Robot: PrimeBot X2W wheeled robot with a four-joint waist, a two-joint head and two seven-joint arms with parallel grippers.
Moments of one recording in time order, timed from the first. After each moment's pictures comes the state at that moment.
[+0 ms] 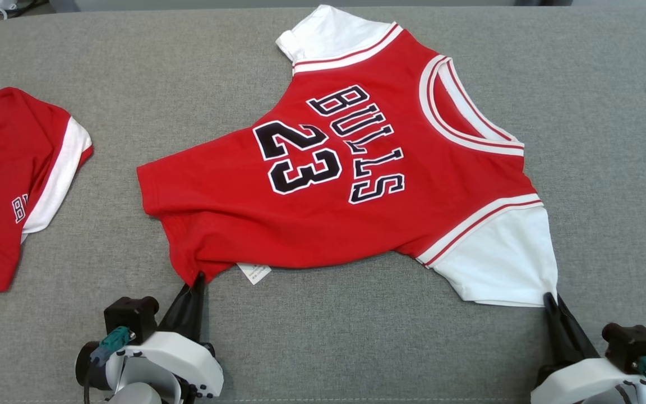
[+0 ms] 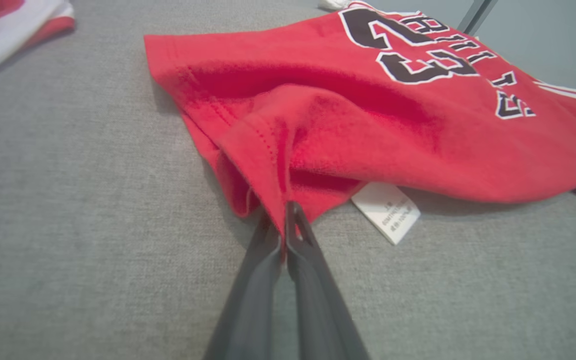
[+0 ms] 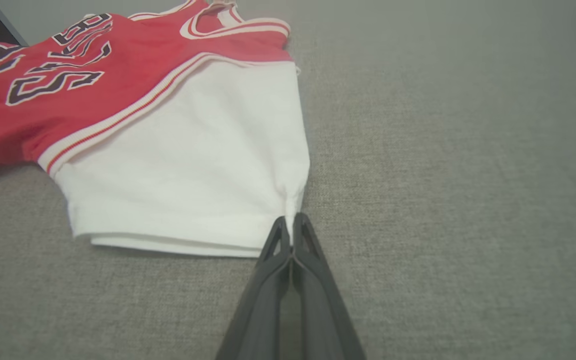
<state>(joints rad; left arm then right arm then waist) -0.23 0.30 -0.56 0.38 -0.71 0.18 -0.25 -0.08 -0.06 0.02 0.43 0.21 0.13 -0.25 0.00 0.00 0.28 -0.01</state>
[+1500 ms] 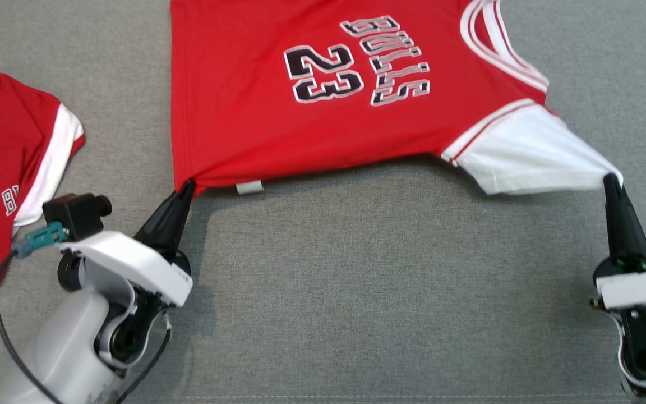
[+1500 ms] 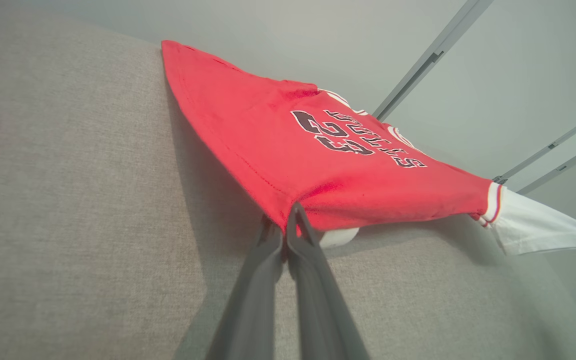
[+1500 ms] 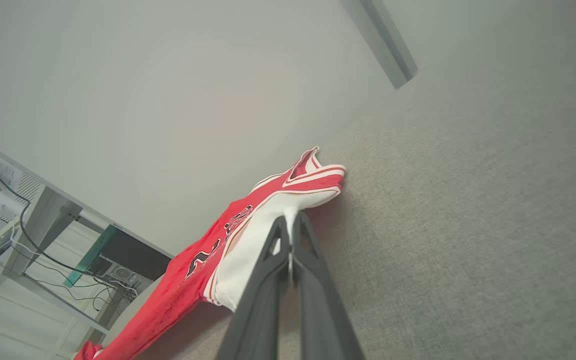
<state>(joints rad) -0.47 0.38 -0.52 0.35 -1.02 -0.05 -0.08 -0.26 -0.29 0.15 0.20 1.07 0.13 -0.24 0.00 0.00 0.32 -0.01</state>
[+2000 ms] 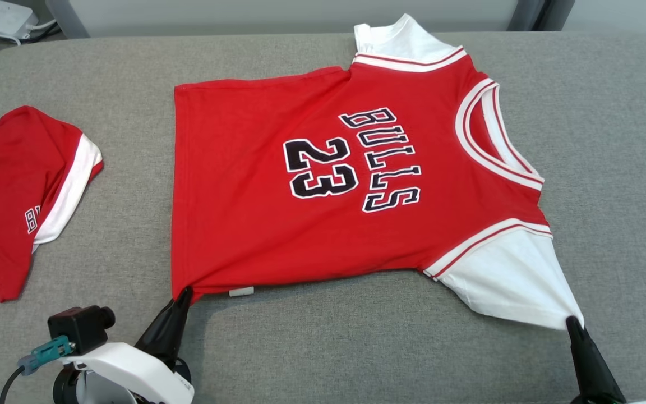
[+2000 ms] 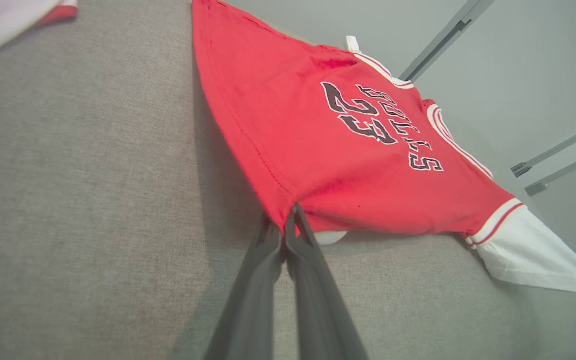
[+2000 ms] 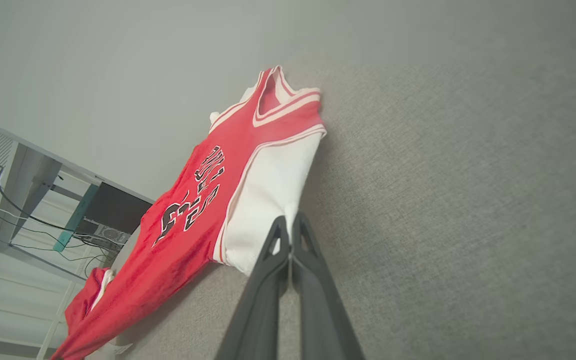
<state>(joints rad) -0.08 0.47 -0.51 0.01 -1.01 0.17 -0.08 0.19 -0.07 0.01 -0.03 0.88 0.13 -0.06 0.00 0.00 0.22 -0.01</state>
